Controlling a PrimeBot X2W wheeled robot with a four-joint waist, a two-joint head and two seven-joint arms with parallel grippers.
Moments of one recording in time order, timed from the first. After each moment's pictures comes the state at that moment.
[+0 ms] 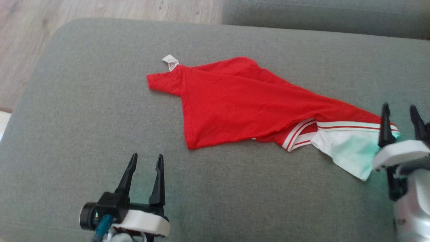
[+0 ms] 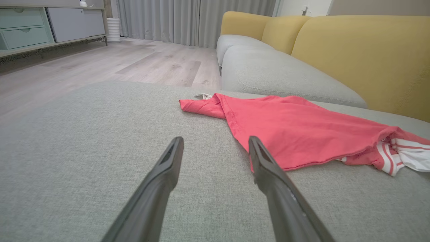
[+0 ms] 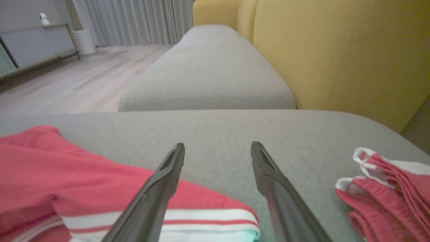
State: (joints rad) left arm -0.06 0.05 -0.25 0.30 -0.23 -0.03 -0.25; right arm -0.39 -0.19 -0.21 0.75 0.05 0.13 -0.26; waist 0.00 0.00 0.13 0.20
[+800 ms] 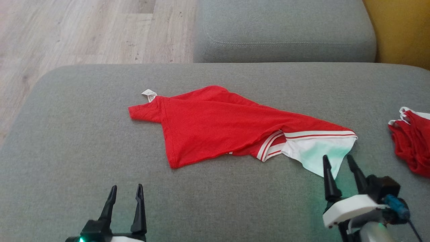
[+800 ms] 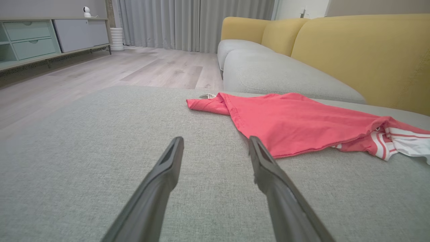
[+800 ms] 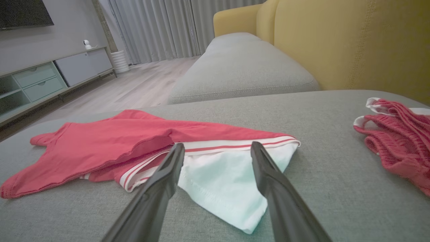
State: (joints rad) left arm 0.07 0.05 -0.13 0.34 -0.18 -0.03 -0.25; right arm -0.08 -0.05 0.00 0.51 0.14 0.13 -0.26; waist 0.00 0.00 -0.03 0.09
